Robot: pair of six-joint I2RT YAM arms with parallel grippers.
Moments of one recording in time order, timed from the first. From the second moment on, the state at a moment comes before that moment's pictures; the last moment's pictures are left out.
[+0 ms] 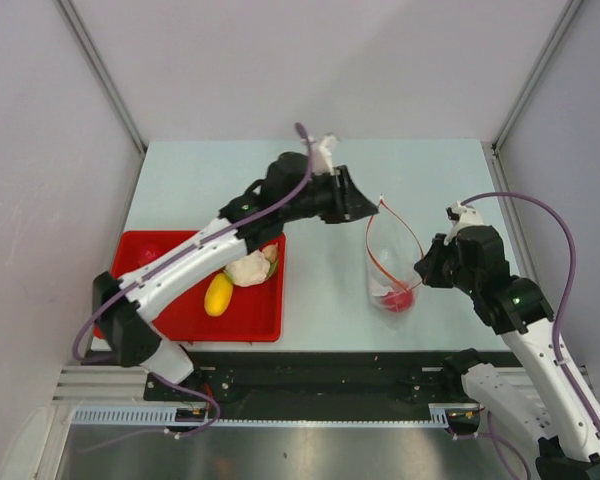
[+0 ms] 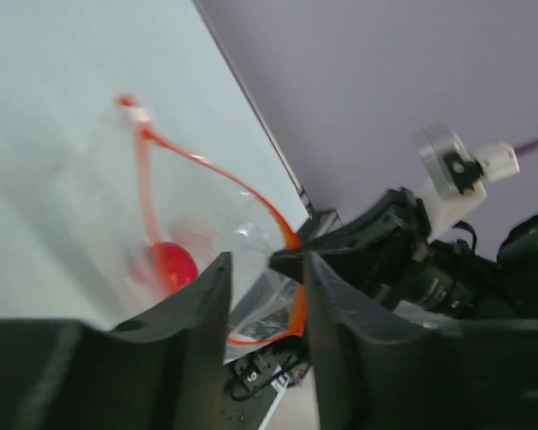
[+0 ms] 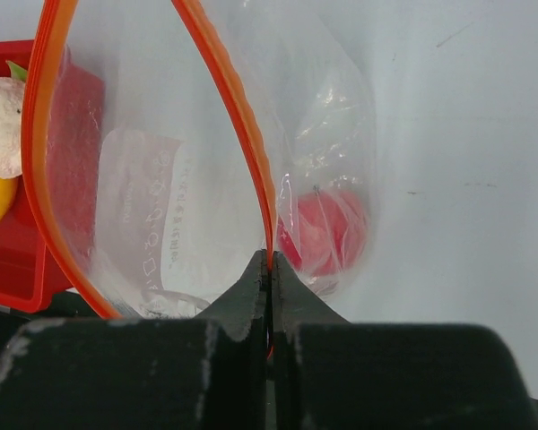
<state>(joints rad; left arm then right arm) -0.82 1.50 1.46 -0.26 0.24 -0.80 0.38 0.72 0.93 -0.83 0.01 0.42</state>
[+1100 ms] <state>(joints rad) -1.07 2.17 2.08 -0.92 0.18 -0.62 0.38 0.60 1.00 -1.01 0.06 0.55</state>
